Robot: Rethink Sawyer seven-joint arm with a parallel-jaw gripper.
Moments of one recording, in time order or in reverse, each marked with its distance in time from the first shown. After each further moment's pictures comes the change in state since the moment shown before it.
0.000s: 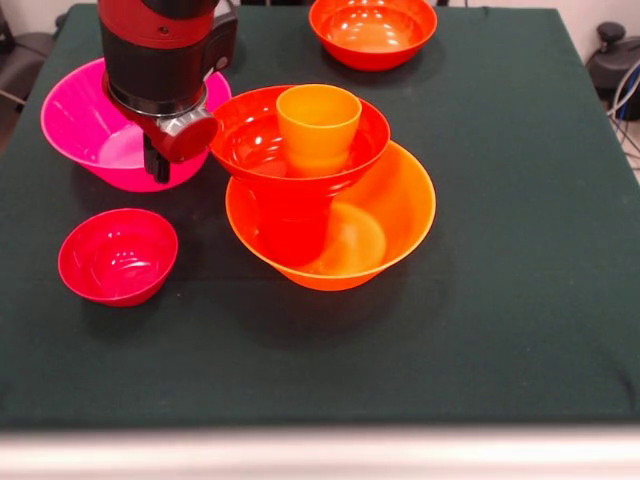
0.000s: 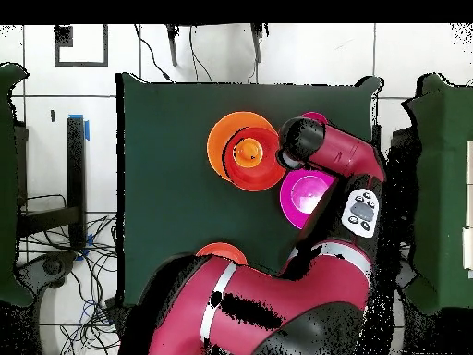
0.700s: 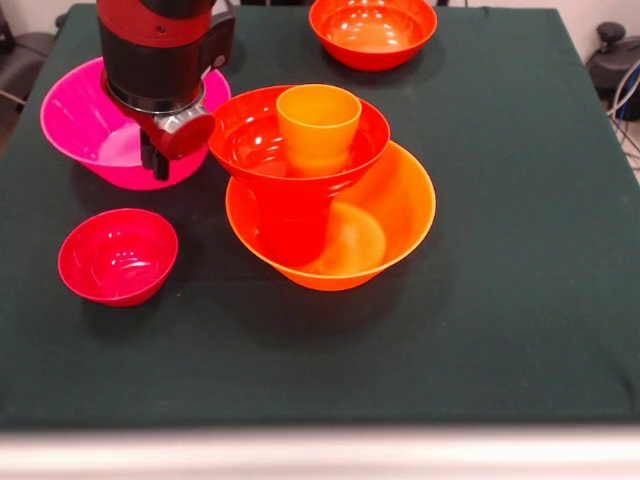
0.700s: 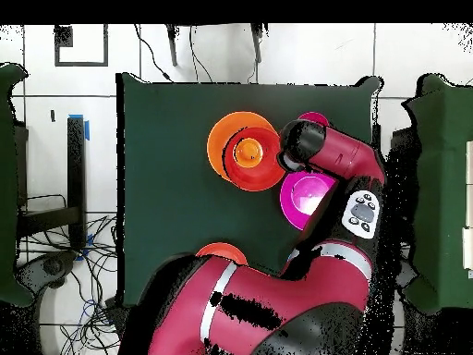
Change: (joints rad) arm 0.000 0.000 -0.007 0.010 0.000 0.000 0.000
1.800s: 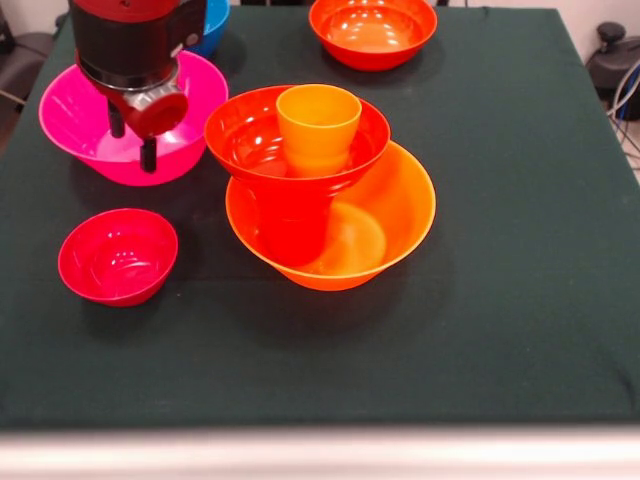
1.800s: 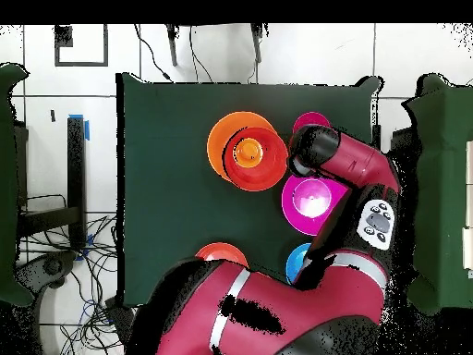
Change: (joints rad) arm -0.035 -0.042 -0.003 0.048 0.000 0.000 0.000
